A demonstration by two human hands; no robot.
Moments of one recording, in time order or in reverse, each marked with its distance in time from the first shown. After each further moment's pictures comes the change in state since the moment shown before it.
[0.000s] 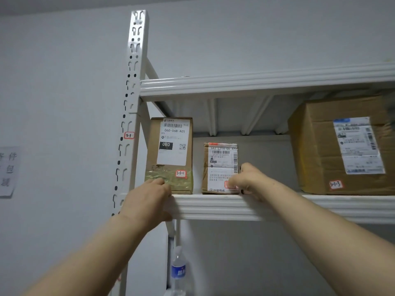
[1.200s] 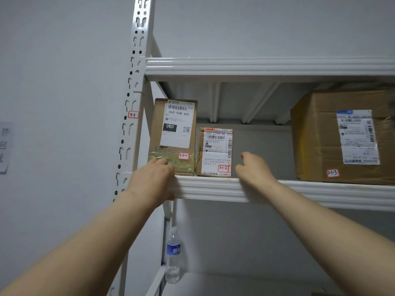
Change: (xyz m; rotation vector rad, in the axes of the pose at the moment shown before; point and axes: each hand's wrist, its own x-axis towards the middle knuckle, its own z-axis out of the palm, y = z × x) left_hand -0.003 0.001 0.000 -0.069 -0.050 -0.053; right_hand -0.007 0.014 0.011 -0.550 0.248 -0.167
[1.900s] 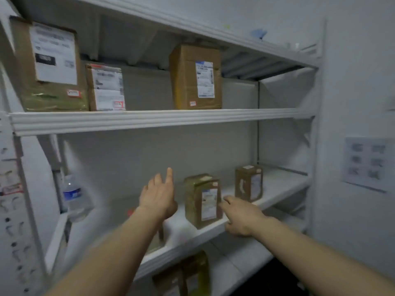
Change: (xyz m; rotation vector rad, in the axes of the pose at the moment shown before) left_hand -0.170 0.163 0.043 -0.426 -0.442 0.410; right_hand -0.360 0.085 -0.062 -0.555 -0.620 0.336
